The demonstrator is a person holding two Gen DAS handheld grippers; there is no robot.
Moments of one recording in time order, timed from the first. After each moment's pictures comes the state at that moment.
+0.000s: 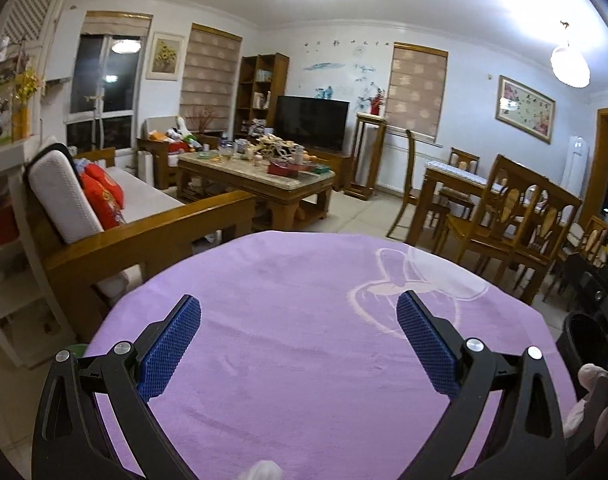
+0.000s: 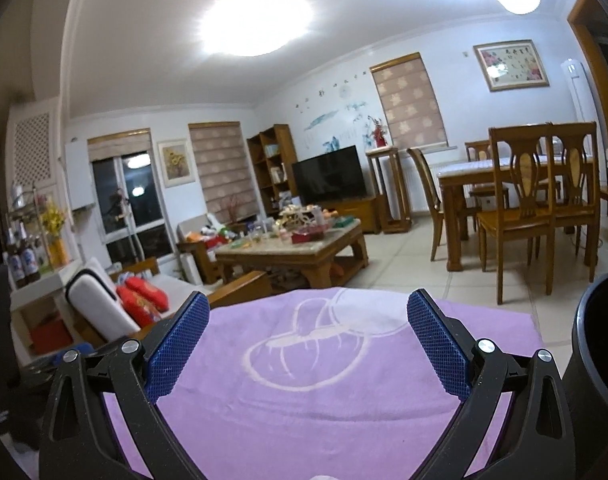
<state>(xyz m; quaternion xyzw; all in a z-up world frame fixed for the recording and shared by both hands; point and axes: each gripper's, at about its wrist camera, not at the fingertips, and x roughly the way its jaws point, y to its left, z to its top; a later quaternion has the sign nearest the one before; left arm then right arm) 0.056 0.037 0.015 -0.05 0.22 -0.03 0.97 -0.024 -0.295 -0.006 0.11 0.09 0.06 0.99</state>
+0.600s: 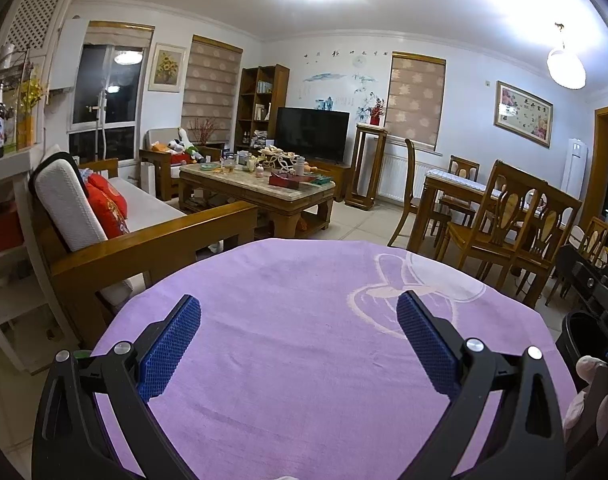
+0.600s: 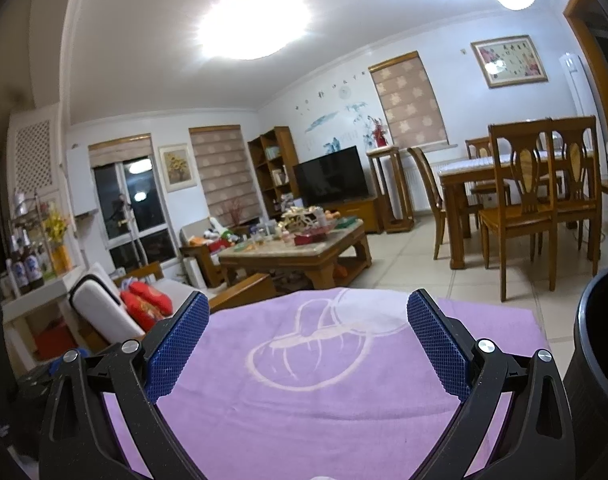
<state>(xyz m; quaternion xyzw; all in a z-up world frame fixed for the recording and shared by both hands) 0.046 0.038 0.015 -0.05 0.20 -0.03 0.98 -0.033 -0.292 -0.005 0.13 0.09 0.06 0.99</state>
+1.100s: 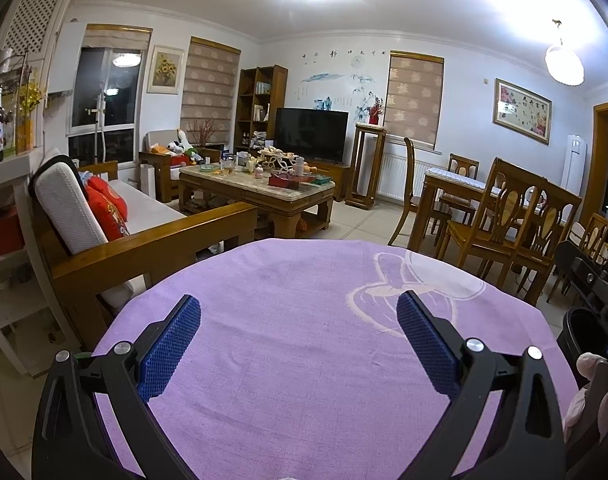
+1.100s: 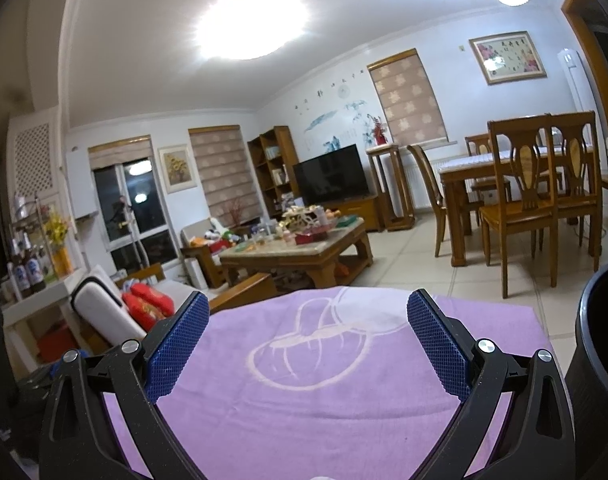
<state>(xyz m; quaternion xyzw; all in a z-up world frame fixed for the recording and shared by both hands) 0.045 0.037 0.014 -0.05 0.20 -0.03 0.98 -0.033 -0.298 -0.003 0.13 0.09 0.06 0.99</state>
